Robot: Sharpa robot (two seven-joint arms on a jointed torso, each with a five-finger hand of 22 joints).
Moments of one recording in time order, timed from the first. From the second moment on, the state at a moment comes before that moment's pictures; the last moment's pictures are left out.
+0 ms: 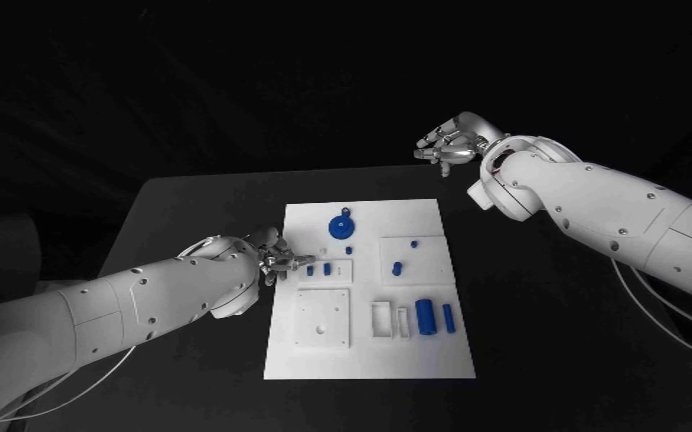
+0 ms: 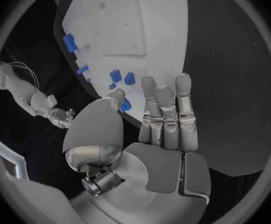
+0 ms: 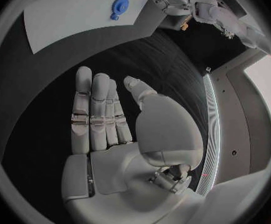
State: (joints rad) left arm 1.19 -0.60 -0.22 1.18 -0.97 -0.30 -0.33; left_hand 0.96 -0.11 0.28 0.21 0.08 1.06 0.01 0.26 0.94 1.39 -0.06 0.57 0.59 1.34 -0.11 1.01 0.69 0.02 1.28 -0.13 0.34 1.31; right arm 1.22 -0.68 0.17 1.15 -1.08 -0.32 -0.11; right_hand 1.23 -0.12 0.29 -0.03 0.37 1.04 0.11 0.06 0.13 1.12 0.00 0.72 0.54 1.38 -0.06 0.65 0.79 0.07 1.43 -0.08 0.08 1.16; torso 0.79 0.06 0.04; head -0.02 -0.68
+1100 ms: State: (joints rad) left arm 1.26 -0.48 -0.18 1.11 -1.15 -0.26 0.01; left_hand 1.37 -0.04 0.16 -0.21 0.06 1.12 0.09 0.07 0.12 1.22 0.07 0.06 0.06 1.26 -0.01 0.73 0.45 0.05 1.23 -0.03 0.09 1.24; right arm 1.22 -0.68 0.17 1.15 -1.06 -0.34 -0.07; right_hand 1.24 -0.13 0.30 -0.05 0.37 1.05 0.11 0.06 0.12 1.19 0.01 0.49 0.30 1.39 -0.04 0.48 0.67 0.07 1.38 -0.06 0.07 0.94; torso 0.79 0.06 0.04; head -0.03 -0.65
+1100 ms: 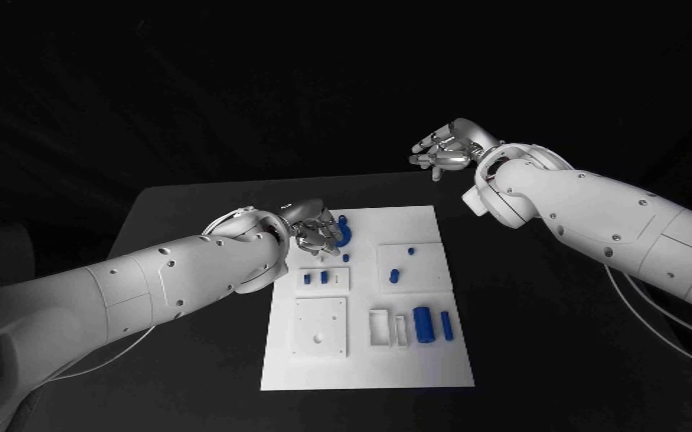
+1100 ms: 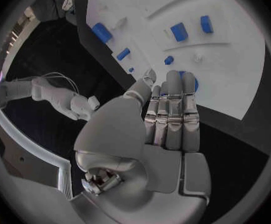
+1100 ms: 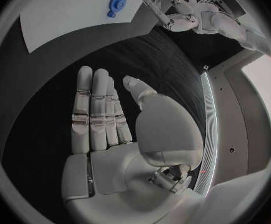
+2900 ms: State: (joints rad) left arm 1.23 -0.32 -0.24 0.89 -1.42 -0.25 0.09; left_hand 1.39 -0.05 0.27 -0.19 0.17 1.11 0.11 0.07 0.07 1.21 0.07 0.06 0.06 1.25 -0.02 0.85 0.47 0.07 1.19 -0.04 0.24 1.31; right arm 1.22 -0.68 0.17 1.20 -1.05 -0.35 -0.06; right_hand 1.24 -0.13 0.31 -0.05 0.39 1.05 0.11 0.06 0.12 1.19 0.01 0.49 0.29 1.39 -0.05 0.47 0.68 0.07 1.39 -0.07 0.07 0.92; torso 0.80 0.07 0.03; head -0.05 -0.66
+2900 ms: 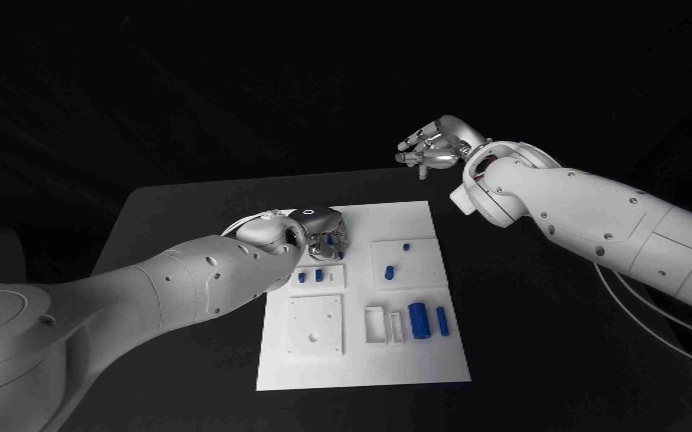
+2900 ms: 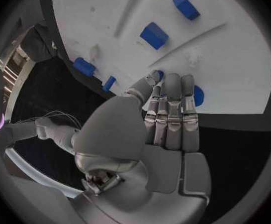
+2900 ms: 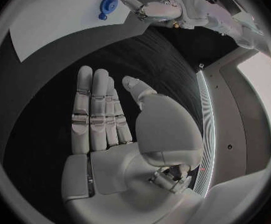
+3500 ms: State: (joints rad) left arm 1.21 -0.29 -0.23 0.85 -1.42 -0.25 0.09; left_hand 1.38 -0.05 0.28 -0.19 0.17 1.11 0.11 0.07 0.07 1.20 0.07 0.06 0.06 1.24 -0.02 0.87 0.46 0.07 1.17 -0.04 0.26 1.31; right arm 1.22 -0.68 0.17 1.20 -1.05 -0.34 -0.07; right_hand 1.24 -0.13 0.31 -0.05 0.40 1.05 0.11 0.06 0.12 1.19 0.01 0.49 0.29 1.39 -0.05 0.47 0.68 0.07 1.39 -0.07 0.07 0.92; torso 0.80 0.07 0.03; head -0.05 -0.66
